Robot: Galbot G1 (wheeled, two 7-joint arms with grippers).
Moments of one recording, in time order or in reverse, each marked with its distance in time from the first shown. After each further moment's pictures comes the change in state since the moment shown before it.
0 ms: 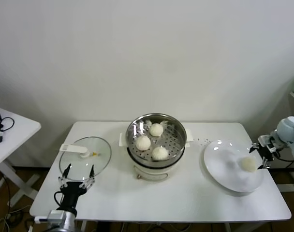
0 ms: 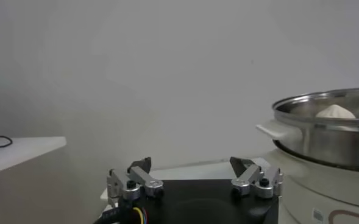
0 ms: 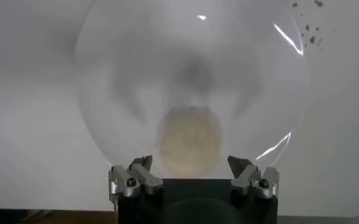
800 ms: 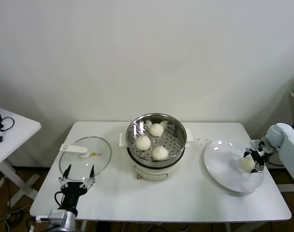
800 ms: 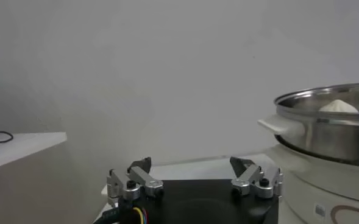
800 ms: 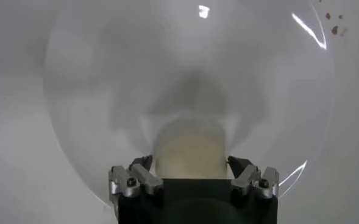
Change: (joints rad) left arm -0.006 -0.005 0.001 0.010 0.007 0.007 -0.003; right arm -0.036 0.110 0.089 -0.130 -0.092 0.008 0.012
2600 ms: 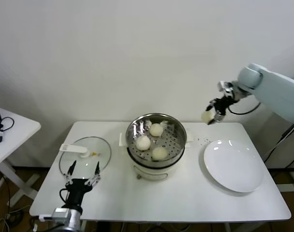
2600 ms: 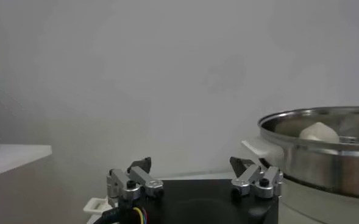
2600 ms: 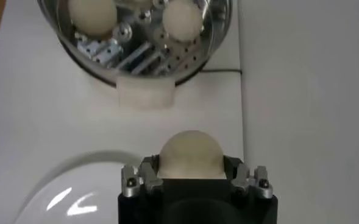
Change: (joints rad) left arm -0.001 -0.027 0.046 -0.059 0.011 0.017 0.006; right arm 0.814 0.153 -1.024 0.220 1.015 -0.348 0.026
